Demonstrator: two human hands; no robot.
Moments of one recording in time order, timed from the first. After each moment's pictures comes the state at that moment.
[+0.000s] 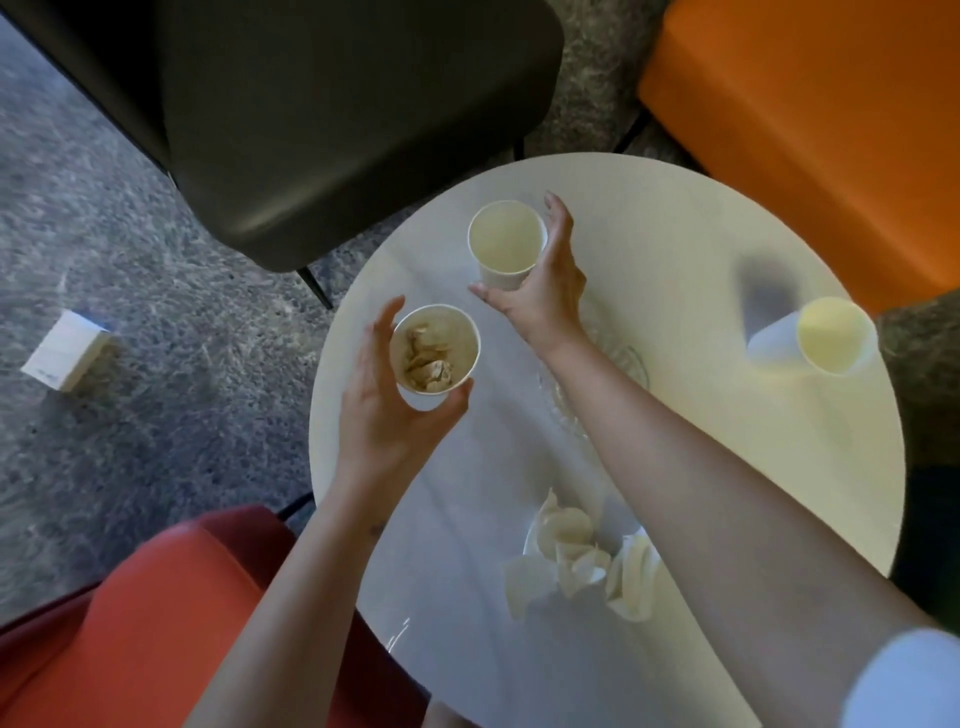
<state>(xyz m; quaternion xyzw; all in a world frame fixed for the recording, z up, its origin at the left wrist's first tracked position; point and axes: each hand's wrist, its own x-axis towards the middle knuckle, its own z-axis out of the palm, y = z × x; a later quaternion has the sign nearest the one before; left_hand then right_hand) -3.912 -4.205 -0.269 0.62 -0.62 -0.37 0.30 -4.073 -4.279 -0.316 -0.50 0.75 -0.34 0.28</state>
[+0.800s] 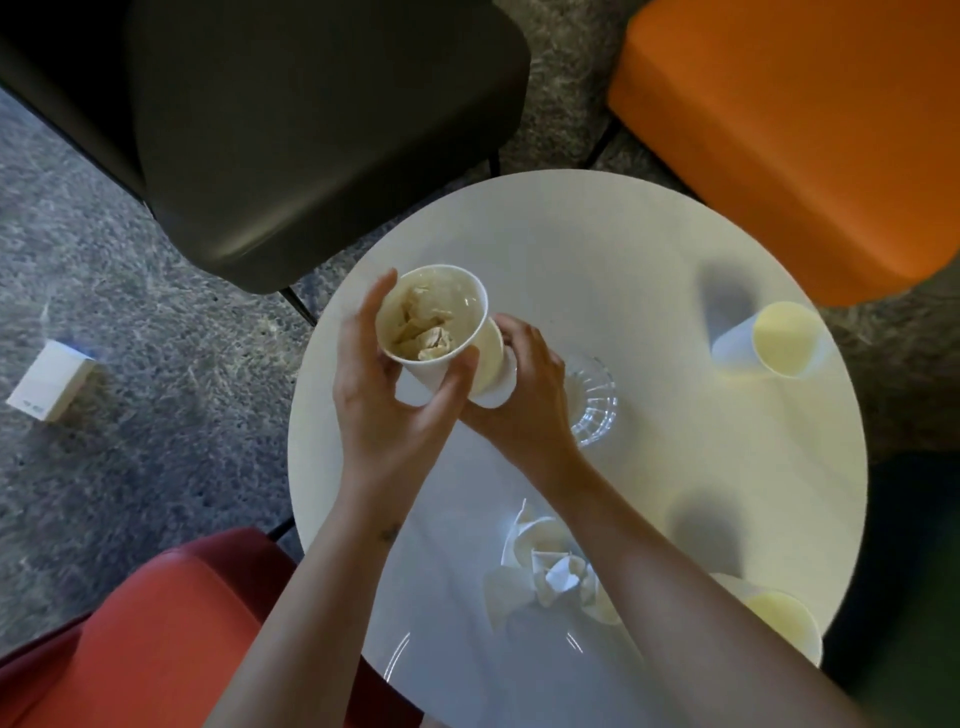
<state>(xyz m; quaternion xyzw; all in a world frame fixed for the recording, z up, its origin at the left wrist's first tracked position) -3.950 -4.213 -0.234 0.54 -0.57 -0.43 0.44 -4.062 -4.197 -0.294 -0.53 0.70 -0.40 0.25</state>
